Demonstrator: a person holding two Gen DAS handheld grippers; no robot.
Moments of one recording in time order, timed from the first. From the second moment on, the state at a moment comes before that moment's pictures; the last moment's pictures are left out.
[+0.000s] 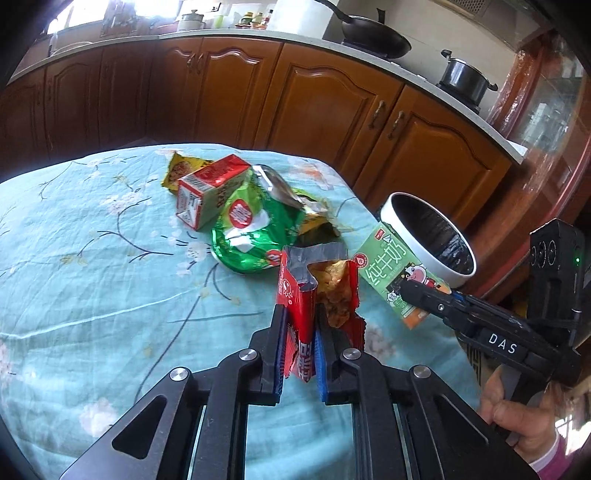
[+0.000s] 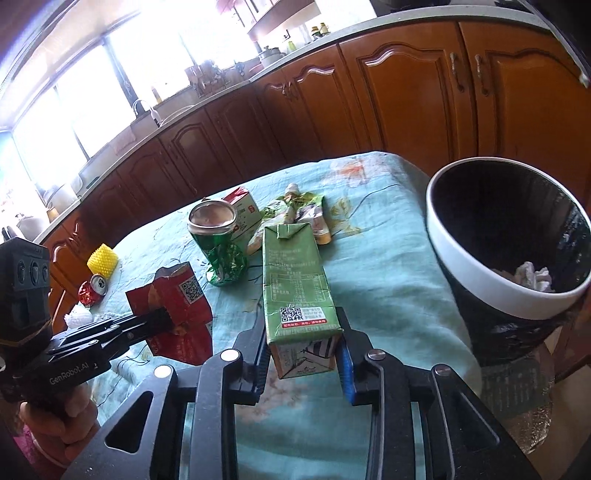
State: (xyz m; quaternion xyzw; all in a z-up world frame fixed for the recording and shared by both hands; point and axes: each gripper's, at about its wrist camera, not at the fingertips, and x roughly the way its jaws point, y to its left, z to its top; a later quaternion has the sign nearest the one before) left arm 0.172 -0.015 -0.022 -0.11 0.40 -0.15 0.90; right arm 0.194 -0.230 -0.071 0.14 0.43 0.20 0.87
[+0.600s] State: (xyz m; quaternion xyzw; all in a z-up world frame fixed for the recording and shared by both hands) left arm 0.217 -0.123 -0.005 -0.05 0.39 -0.22 0.89; right arm 0.188 -0.346 -0.056 0.17 0.41 0.09 0.89
